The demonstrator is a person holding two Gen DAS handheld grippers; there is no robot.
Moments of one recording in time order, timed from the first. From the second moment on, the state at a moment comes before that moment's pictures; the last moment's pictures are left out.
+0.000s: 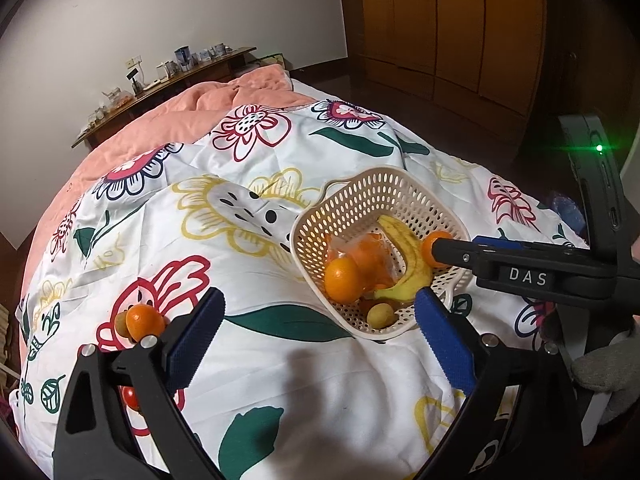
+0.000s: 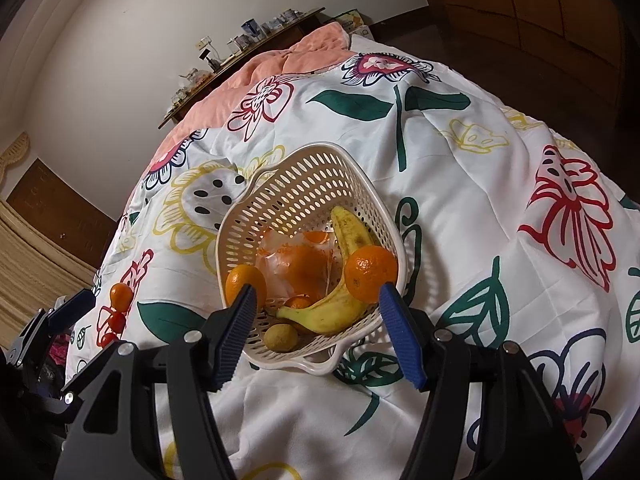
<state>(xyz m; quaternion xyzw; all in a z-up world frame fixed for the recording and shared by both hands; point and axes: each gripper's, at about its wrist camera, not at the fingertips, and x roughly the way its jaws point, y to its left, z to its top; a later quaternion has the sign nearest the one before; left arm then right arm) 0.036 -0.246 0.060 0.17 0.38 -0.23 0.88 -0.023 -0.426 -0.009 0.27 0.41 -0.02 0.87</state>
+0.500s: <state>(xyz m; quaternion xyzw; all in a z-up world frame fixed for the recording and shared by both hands) 0.034 -0.244 0.060 0.17 0.38 -0.23 0.88 -0.023 -0.422 -0.009 0.27 0.41 -0.02 0.87</state>
